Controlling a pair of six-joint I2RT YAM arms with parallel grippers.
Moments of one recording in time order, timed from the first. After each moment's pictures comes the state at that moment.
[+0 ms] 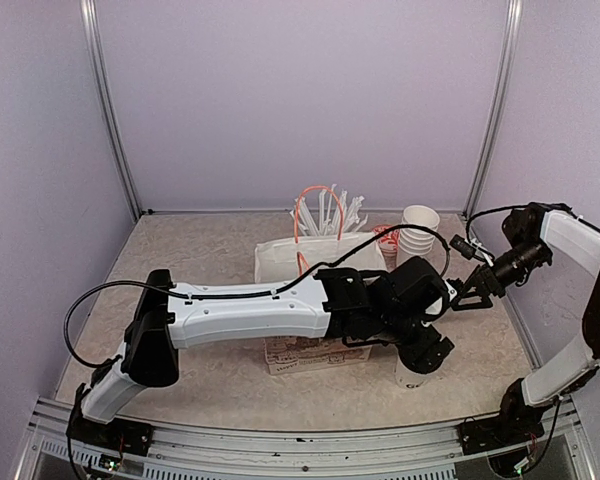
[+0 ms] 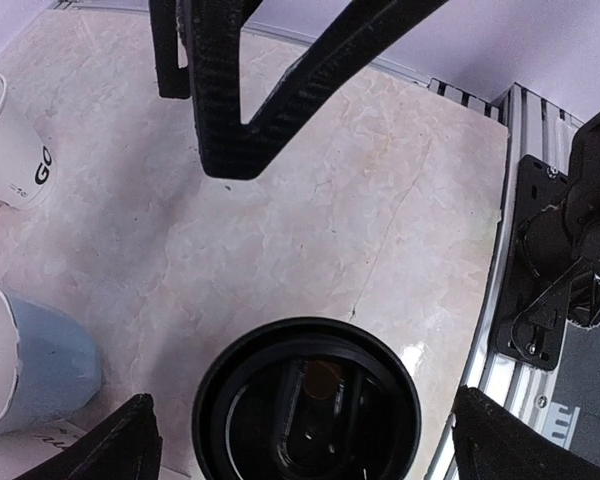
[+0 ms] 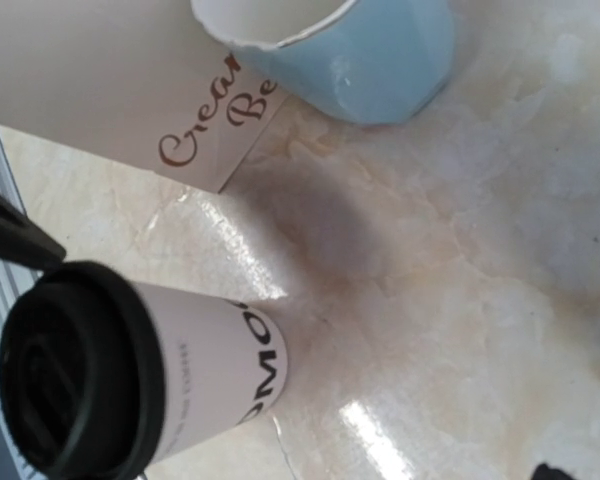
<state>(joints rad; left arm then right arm) -1.35 2.38 2.26 -0.62 -0.11 -0.15 -0.10 1.45 1.14 -1.29 -0.75 -0.90</state>
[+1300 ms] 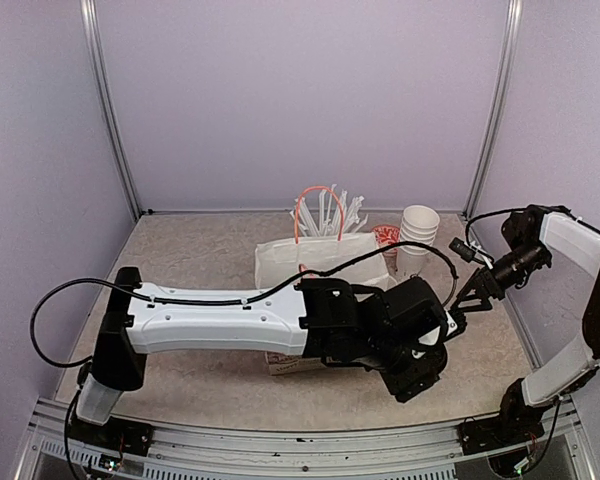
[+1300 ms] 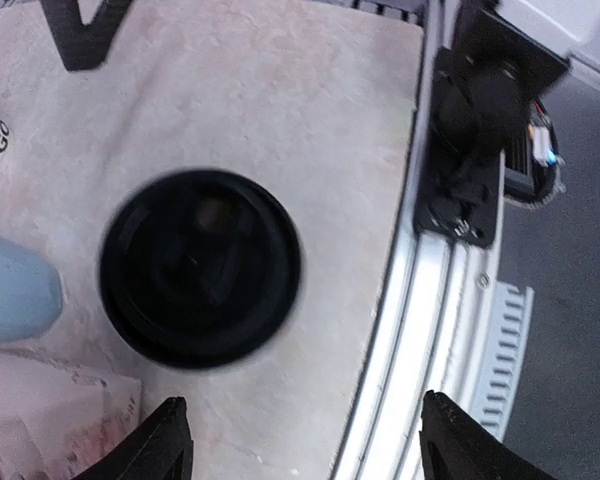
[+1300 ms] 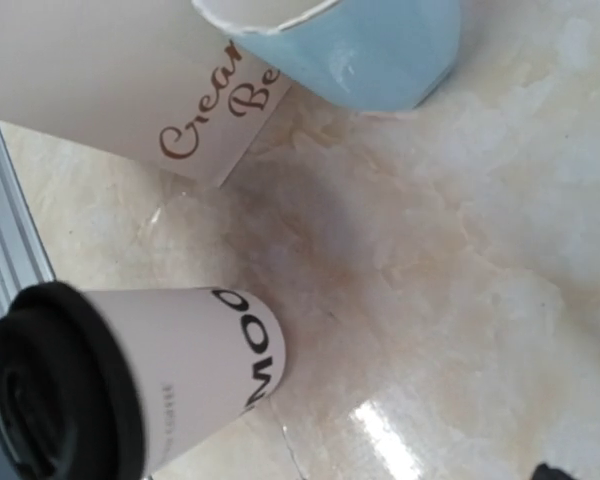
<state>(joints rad) -1.42 2.26 2.15 -0.73 -0.09 -0.12 -0.10 1.45 1.12 -1.29 -0.75 -0.89</state>
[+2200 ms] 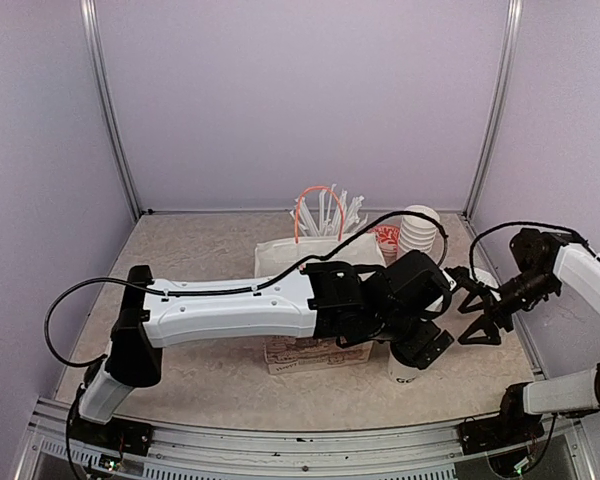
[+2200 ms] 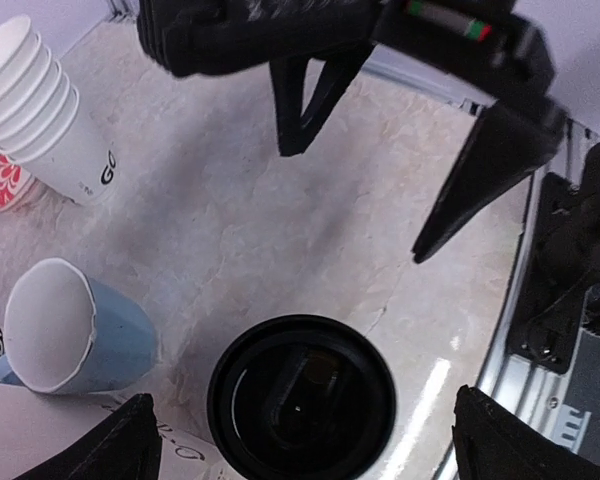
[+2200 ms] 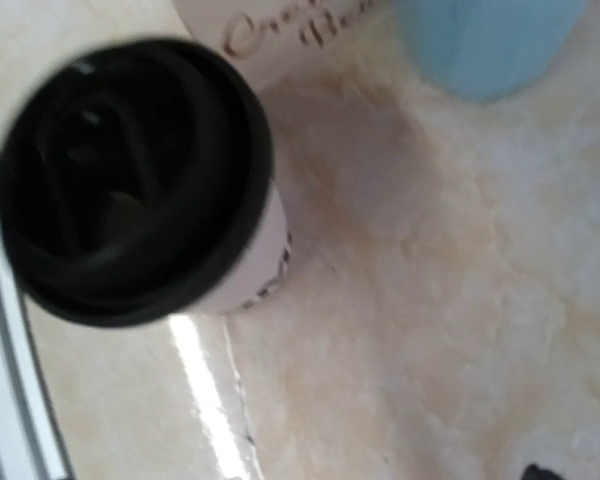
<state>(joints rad) -1.40 2.28 2.23 -0.66 -0.26 -0.16 -0.07 1.16 0.90 -1.21 -0.68 -1.20</state>
